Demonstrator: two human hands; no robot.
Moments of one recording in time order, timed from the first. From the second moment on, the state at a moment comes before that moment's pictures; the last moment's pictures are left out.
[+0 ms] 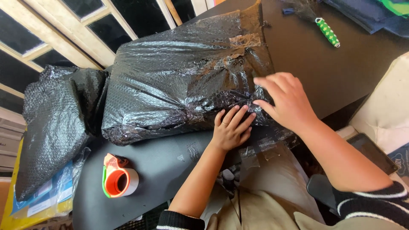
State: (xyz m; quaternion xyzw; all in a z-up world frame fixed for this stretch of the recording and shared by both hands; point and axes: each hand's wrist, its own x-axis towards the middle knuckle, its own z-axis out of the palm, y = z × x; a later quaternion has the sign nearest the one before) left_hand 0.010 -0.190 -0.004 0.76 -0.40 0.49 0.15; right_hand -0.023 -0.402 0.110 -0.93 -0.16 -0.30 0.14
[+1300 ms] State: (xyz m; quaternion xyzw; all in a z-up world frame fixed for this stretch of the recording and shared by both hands) left_hand -0.108 -0.100 -0.004 0.74 0.01 0.30 0.60; right_hand -0.106 -0.332 0.084 -0.84 -0.04 0.00 0.55
